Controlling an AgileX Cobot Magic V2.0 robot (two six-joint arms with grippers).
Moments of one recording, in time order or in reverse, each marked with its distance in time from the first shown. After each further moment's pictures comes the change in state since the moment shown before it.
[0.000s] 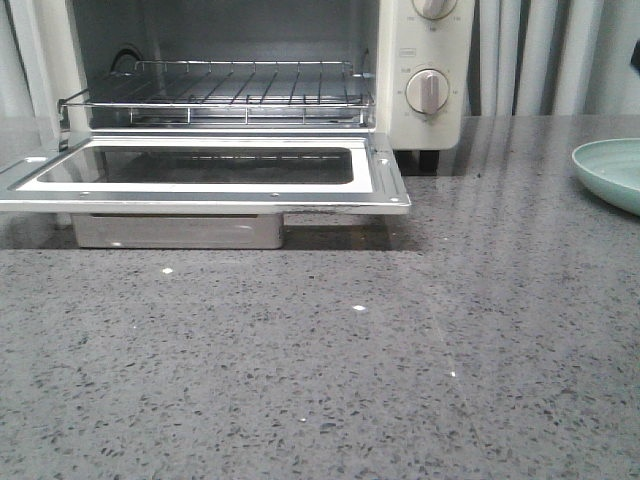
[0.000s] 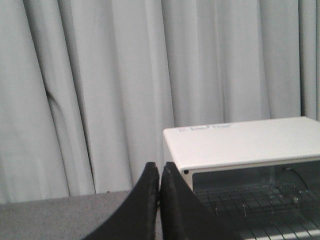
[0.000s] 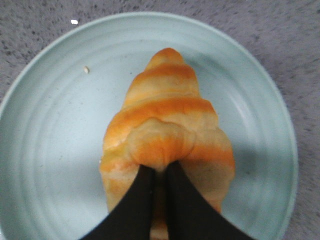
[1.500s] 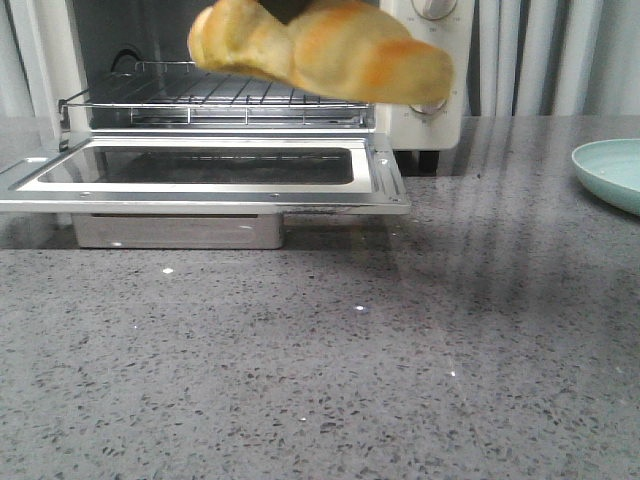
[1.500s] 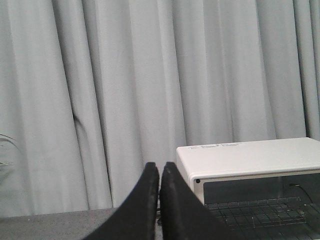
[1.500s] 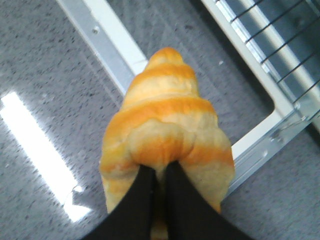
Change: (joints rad) left arm 0.000 -0.214 -0.004 0.028 0.139 0.000; right arm 0.841 0.028 -0.317 0.063 0.156 -0.169
